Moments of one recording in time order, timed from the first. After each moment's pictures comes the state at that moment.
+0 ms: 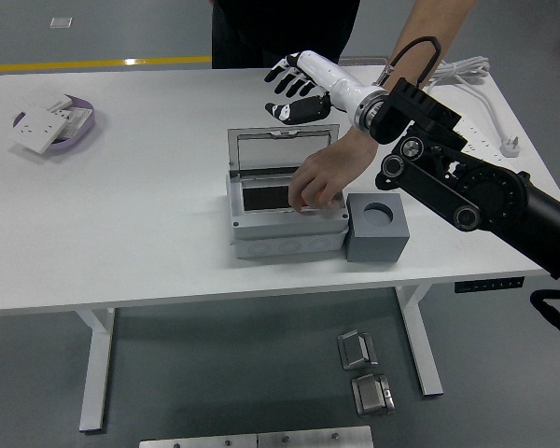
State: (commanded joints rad) left arm 0.04 0.10 -1.18 -0.18 1.17 0.01 0.16; right arm 1.05 -0.19 0.55 0.96 -1.35 -0.06 -0.18
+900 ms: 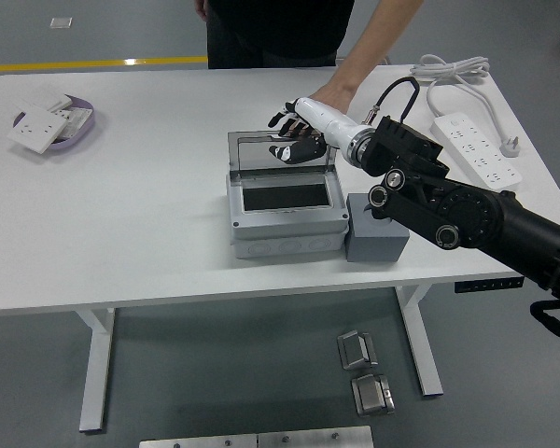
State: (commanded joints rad) left arm 0.04 0.09 -1.16 -0.18 1.16 0.01 0.15; right arm 1.01 -0.22 0.42 0.97 -1.36 -0.10 -0.17
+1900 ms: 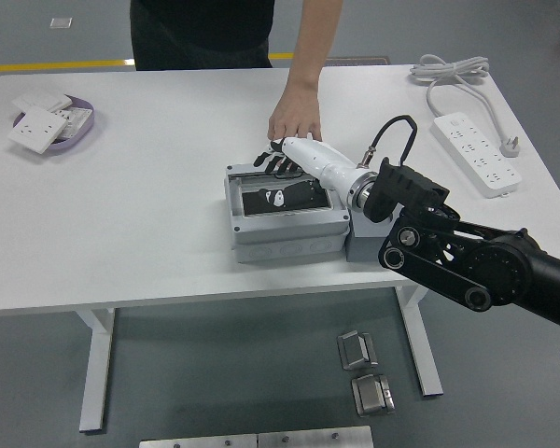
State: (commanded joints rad) left arm 0.05 0.08 -1.16 -0.18 1.15 0.01 0.15; right arm 0.84 -0.30 0.44 1.27 -1.50 -0.13 -0.22
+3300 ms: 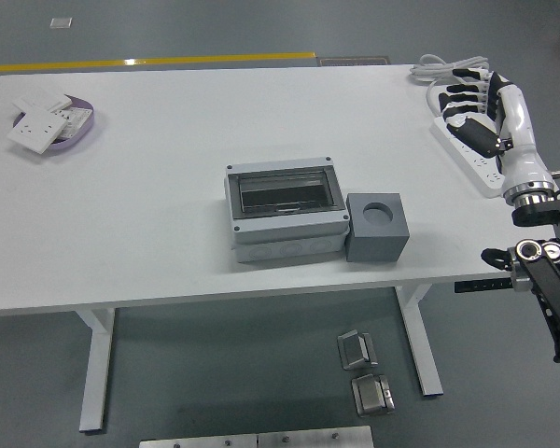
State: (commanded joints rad) left arm 0.09 0.06 -1.17 -0.18 1.15 0.02 0.15; right arm 0.28 -0.28 1.40 1.35 -1.36 -0.31 0.16
